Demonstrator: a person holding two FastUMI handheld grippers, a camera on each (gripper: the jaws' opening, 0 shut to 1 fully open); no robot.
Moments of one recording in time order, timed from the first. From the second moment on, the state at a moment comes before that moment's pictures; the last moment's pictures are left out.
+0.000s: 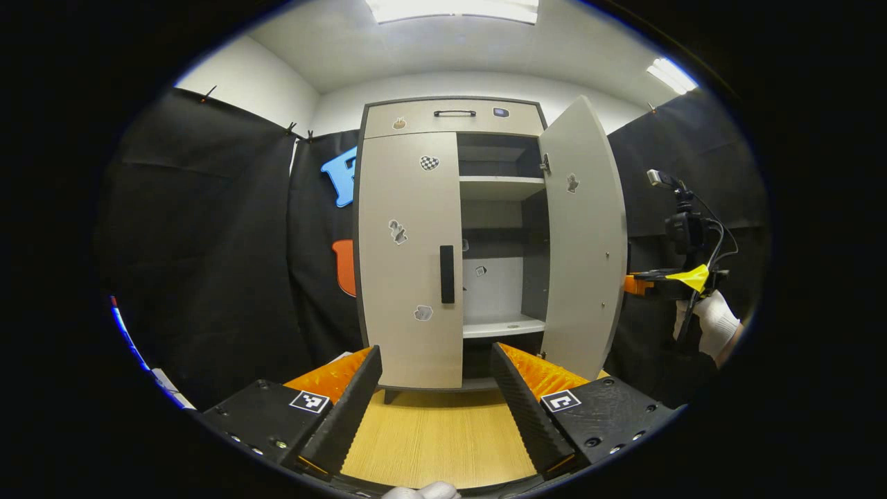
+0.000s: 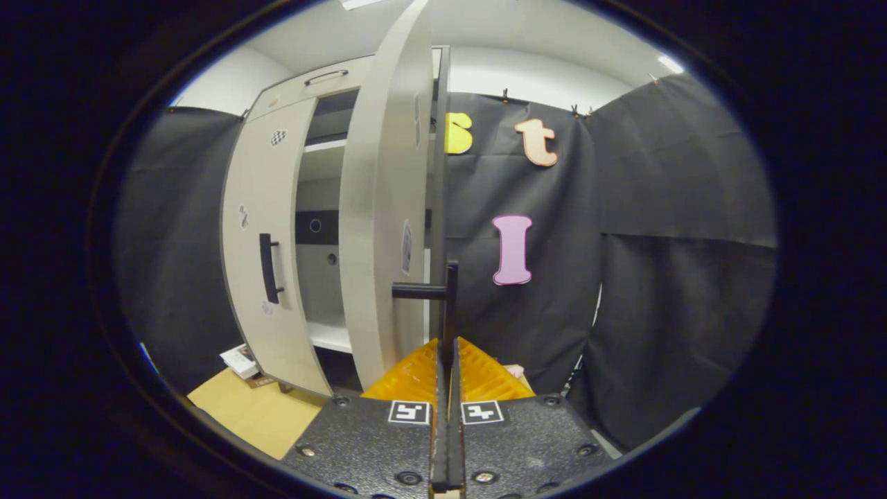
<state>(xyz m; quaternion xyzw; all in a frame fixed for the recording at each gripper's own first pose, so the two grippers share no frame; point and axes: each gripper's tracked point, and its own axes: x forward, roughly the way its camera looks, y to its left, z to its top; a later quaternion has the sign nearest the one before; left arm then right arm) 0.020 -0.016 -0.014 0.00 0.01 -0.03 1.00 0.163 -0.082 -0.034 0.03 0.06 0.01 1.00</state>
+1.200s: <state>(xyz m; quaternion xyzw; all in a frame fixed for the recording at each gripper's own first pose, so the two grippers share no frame) 0.066 0.015 -0.021 0.01 0.01 -0.01 1.00 0.000 -0.021 -0.053 0.02 0.04 0.01 1.00</state>
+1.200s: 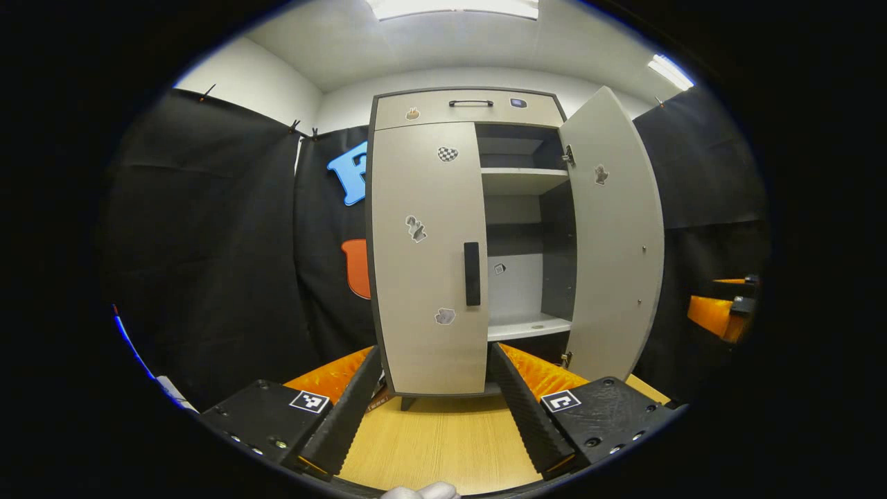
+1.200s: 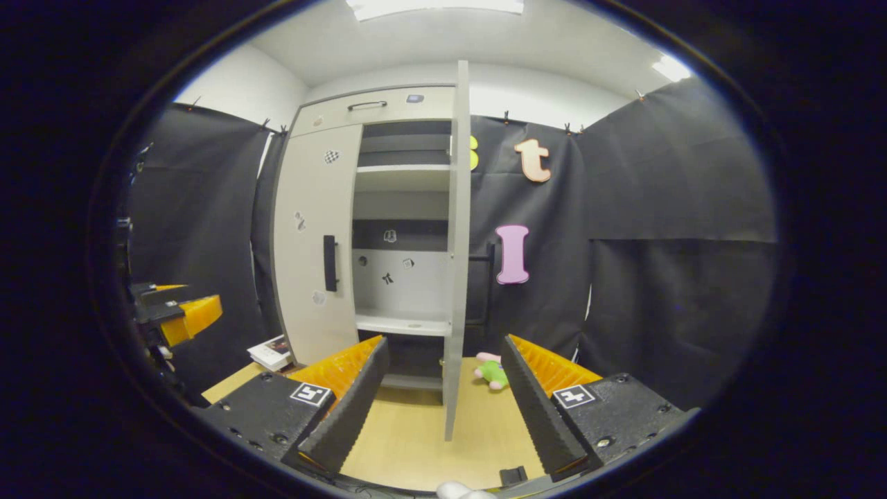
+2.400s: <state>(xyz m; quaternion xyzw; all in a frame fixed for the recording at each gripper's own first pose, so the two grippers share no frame) 0.346 -0.037 -0.011 0.02 0.00 -0.01 1.00 0.039 -0.079 -0.053 0.01 0.06 -0.06 1.00</state>
